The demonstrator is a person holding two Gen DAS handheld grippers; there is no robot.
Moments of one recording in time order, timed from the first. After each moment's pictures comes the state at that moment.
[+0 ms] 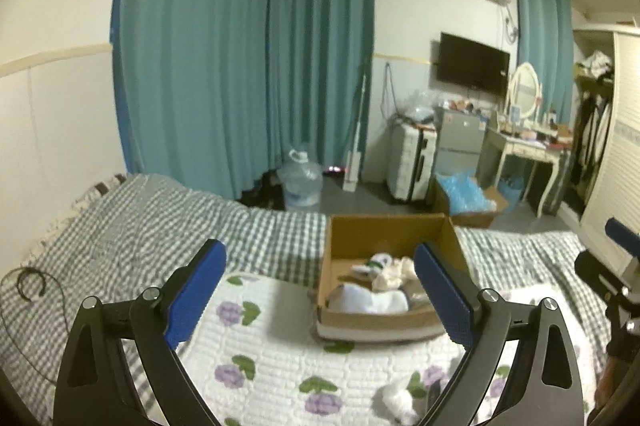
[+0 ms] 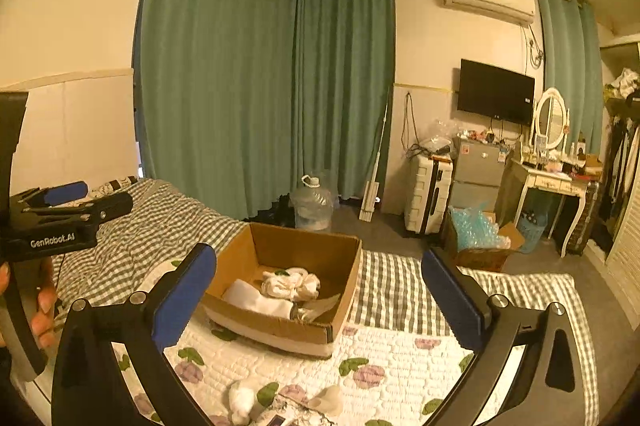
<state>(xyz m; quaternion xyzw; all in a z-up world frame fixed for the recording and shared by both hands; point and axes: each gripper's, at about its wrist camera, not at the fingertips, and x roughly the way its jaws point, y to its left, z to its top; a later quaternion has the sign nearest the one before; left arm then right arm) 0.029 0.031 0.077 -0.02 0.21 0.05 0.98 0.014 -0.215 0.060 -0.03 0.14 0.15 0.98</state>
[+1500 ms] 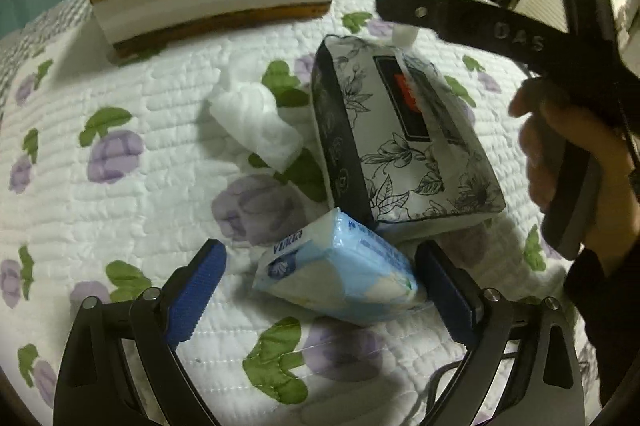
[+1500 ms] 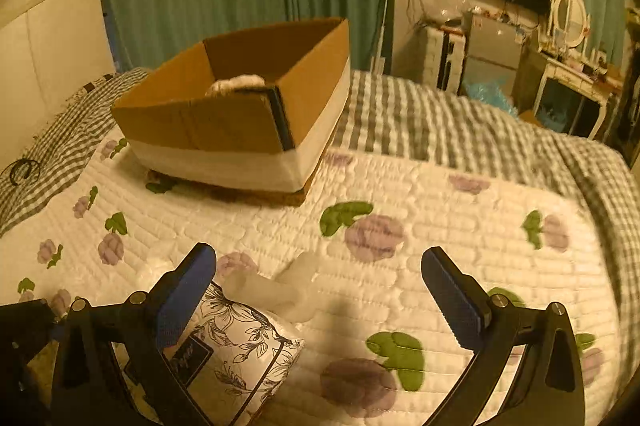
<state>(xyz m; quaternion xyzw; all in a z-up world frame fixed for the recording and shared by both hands) 0.011 -0.070 -0.155 0.02 0.52 -0.16 0.84 0.101 -0.236 -0.146 -0.02 0.34 0.16 0.93</state>
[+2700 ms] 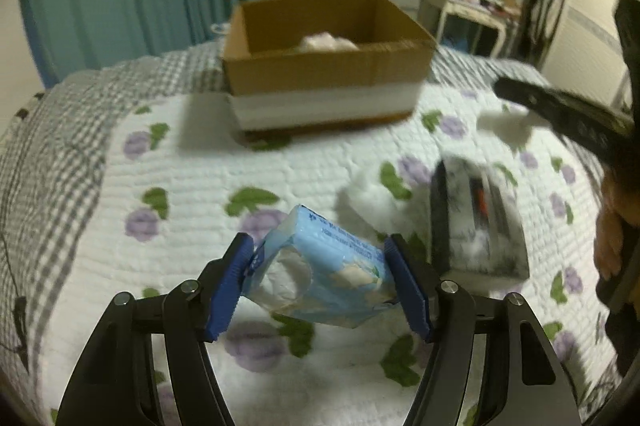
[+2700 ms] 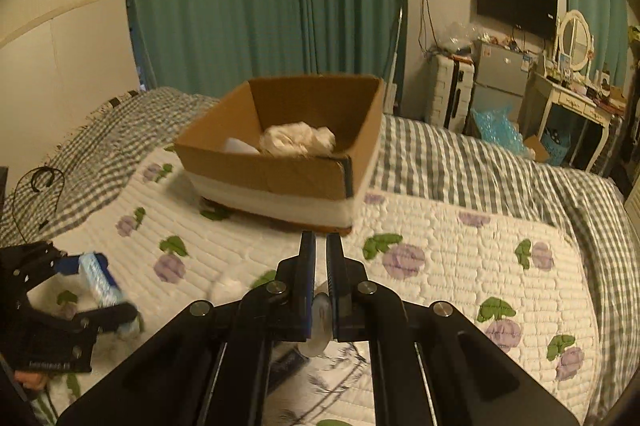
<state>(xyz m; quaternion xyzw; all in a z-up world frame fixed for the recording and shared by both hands) 0.002 0.005 -0.079 0.03 0.41 -0.07 0.91 0.052 -0.207 -0.082 -0.03 0.30 0.17 0.94</state>
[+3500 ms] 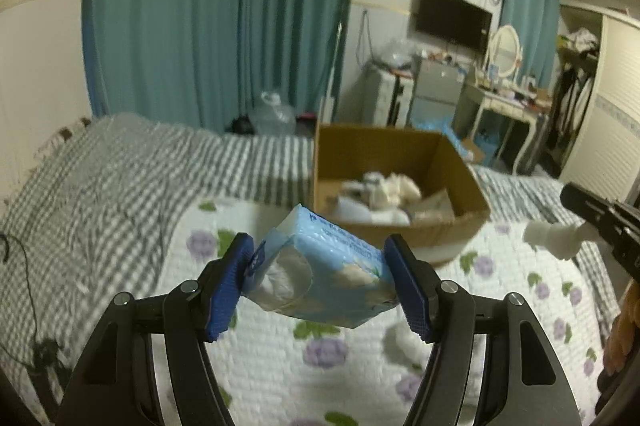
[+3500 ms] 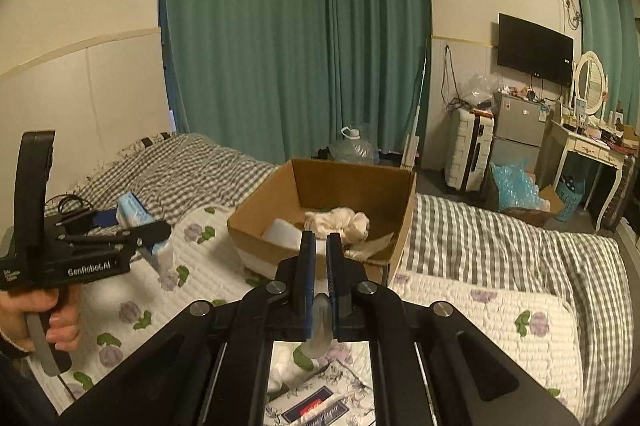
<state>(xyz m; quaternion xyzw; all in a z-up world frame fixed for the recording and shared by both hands) 0.036 0.054 0.003 -0.03 0.28 -0.01 0.96 0.037 -0.187 -0.006 -0.03 0.21 0.22 0.95</state>
